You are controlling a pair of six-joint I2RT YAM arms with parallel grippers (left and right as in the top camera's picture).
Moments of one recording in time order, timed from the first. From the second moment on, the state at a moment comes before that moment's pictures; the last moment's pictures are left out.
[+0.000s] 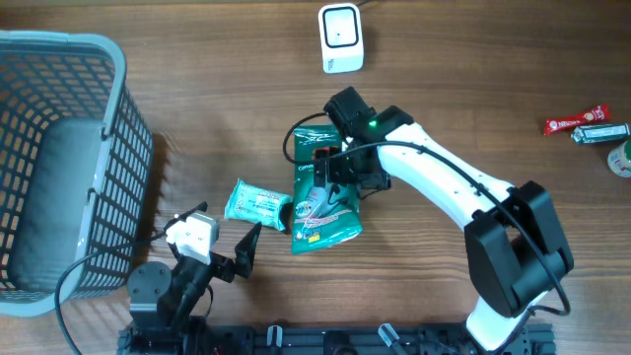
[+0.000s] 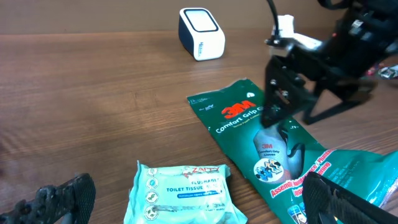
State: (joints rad) left arm -0.02 0.01 0.18 -0.49 0.39 -0.02; right arm 0.59 1.88 1.32 -0.83 -0.17 0.56
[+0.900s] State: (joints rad) left arm -0.02 0.01 0.18 -0.49 0.39 -0.02; right arm 0.43 2.00 1.34 -0.94 -0.55 0.41
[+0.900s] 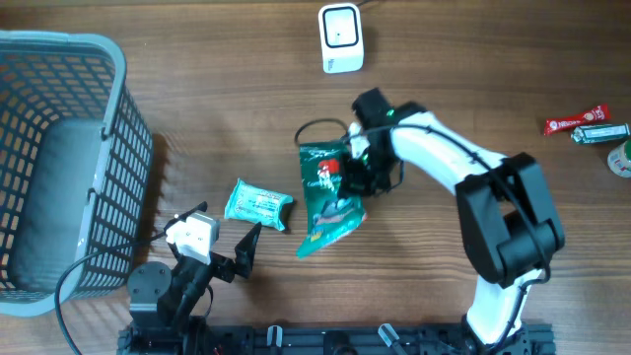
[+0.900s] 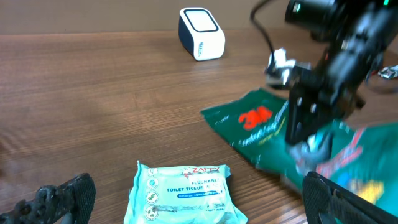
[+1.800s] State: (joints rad) left arm -0.02 0.01 0.18 -0.49 0.39 -0.02; right arm 0.35 1.75 1.37 -1.33 -0.30 1.24
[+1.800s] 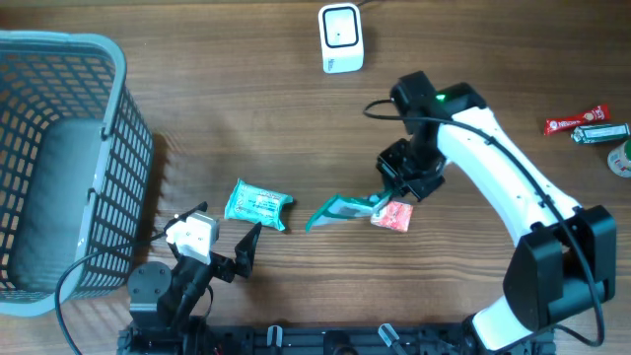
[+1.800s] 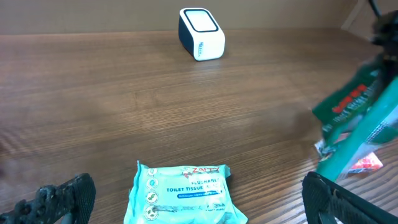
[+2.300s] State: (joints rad) left arm -0.02 0.01 0.18 -0.49 0.39 -0.02; right arm 0.23 1.75 1.37 -1.60 -0.48 1.82
